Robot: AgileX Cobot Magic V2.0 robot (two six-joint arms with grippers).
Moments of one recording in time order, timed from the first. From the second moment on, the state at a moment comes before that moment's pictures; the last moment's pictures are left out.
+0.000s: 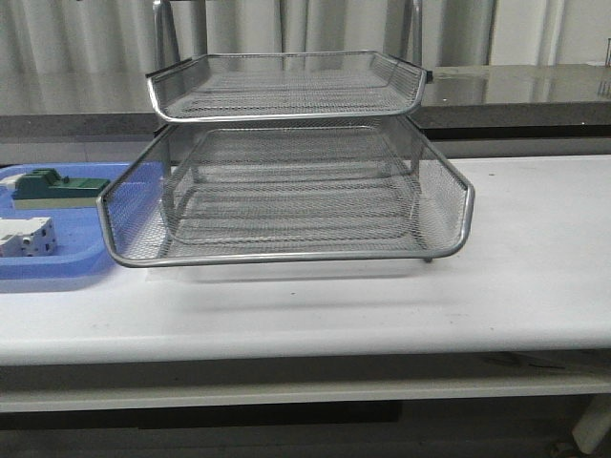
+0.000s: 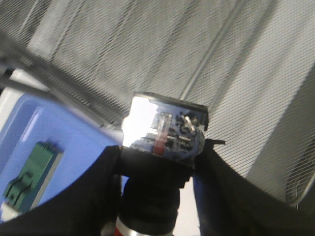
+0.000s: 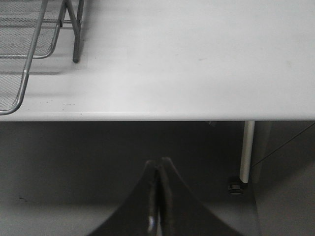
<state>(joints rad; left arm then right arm) -0.37 1.74 -1.90 -0.13 1.26 0.69 0.25 0.52 -0.79 -0.19 1.04 0.26</state>
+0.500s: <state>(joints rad) -0.62 1.94 -1.90 -0.14 1.26 0.69 0.25 0.52 -0.79 -0.19 1.04 0.27</state>
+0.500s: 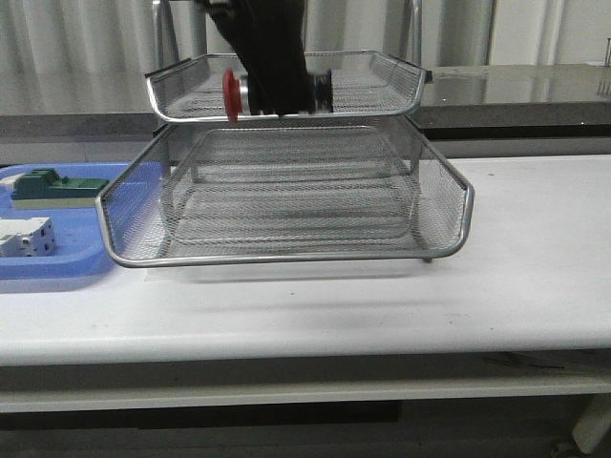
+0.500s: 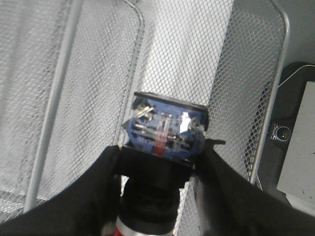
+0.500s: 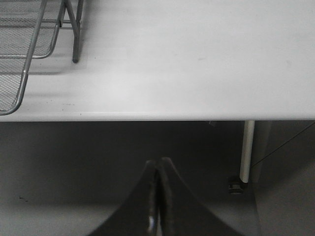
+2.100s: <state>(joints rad) -0.63 1.87 -1.90 -0.14 1.25 0.61 0.25 0.52 -0.79 -0.19 1.04 0.26</state>
